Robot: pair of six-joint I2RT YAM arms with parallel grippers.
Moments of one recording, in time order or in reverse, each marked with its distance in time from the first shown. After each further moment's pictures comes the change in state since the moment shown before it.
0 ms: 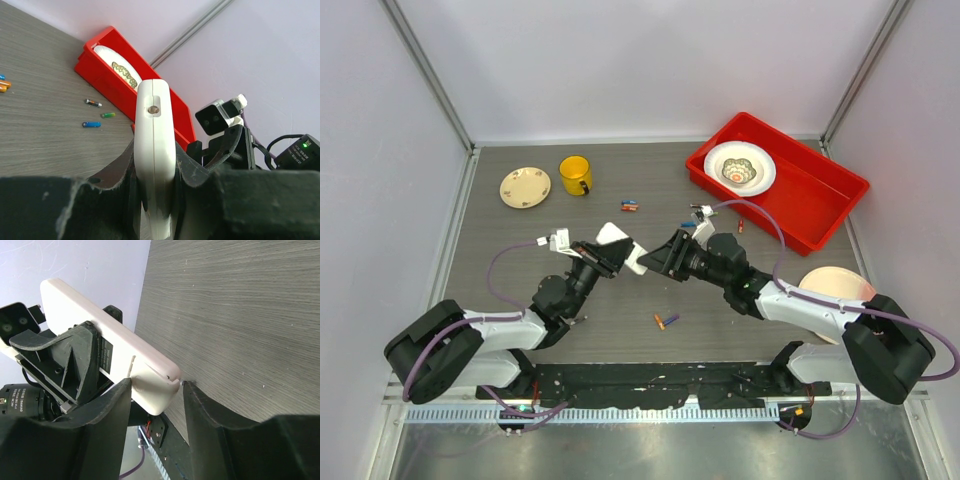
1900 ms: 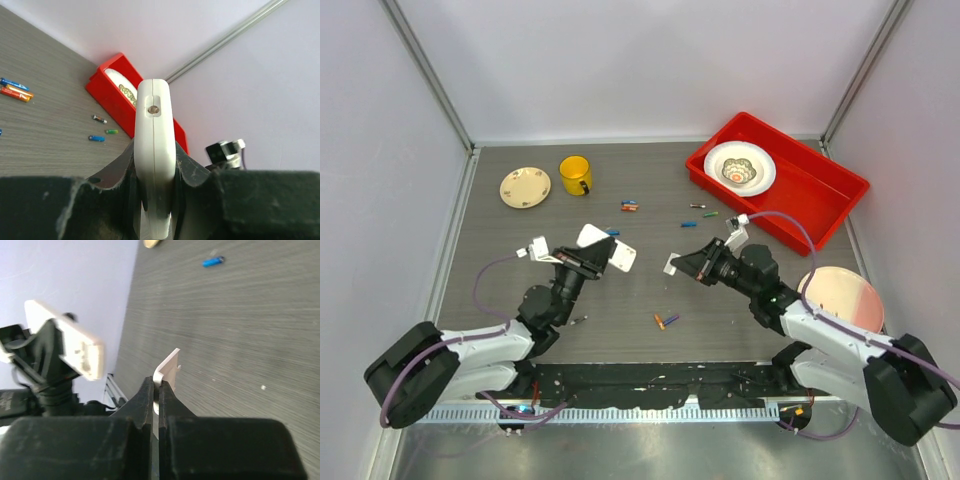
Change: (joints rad) left arm 0.014 -0.151 -0.083 -0.029 -0.116 -0.055; right arm -0.168 -0.262 -0.183 -0.026 -0.045 -0.058
